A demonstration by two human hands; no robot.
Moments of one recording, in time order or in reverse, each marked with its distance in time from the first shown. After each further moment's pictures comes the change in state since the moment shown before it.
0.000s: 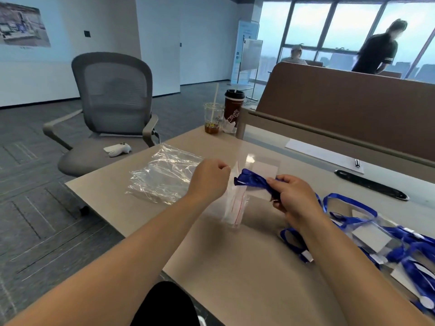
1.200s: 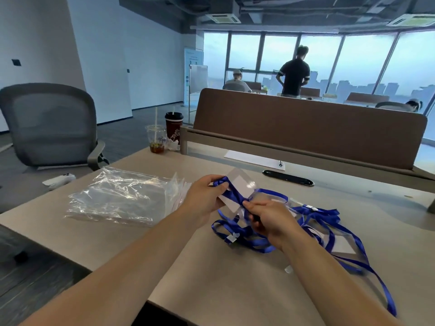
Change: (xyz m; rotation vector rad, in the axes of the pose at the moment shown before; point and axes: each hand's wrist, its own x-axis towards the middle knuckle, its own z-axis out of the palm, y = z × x) left_hand -0.082 0.080 0.086 -0.769 -0.369 -0.087; right_hand -0.088 0.021 -0.120 0.157 0.013 0.179
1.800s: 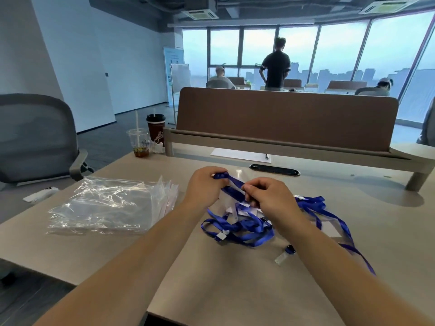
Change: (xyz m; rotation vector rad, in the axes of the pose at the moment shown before) left_hand 0.016 0.010 0.031 0.592 0.027 0.255; right_hand -0.014 -0.017 -0.023 -0.231 0.160 -0.387
